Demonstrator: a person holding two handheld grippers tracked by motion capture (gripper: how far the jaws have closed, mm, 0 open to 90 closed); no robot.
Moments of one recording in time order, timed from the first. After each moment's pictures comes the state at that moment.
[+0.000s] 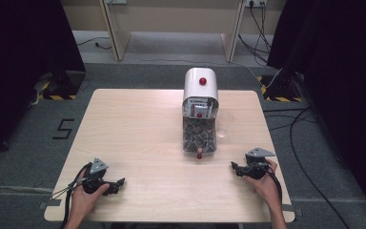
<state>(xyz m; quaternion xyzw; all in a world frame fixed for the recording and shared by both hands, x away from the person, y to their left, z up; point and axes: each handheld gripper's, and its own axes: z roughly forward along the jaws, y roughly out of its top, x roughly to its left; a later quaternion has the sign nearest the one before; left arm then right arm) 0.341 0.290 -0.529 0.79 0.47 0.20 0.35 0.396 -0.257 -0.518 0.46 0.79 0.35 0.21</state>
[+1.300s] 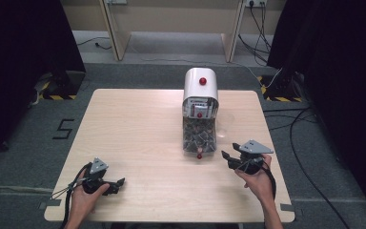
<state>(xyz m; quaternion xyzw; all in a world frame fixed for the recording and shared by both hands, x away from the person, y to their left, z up) 0.341 0.290 -0.529 0.79 0.47 0.20 0.35 0.384 -0.216 -0.460 0.38 0.77 0.44 0.25</state>
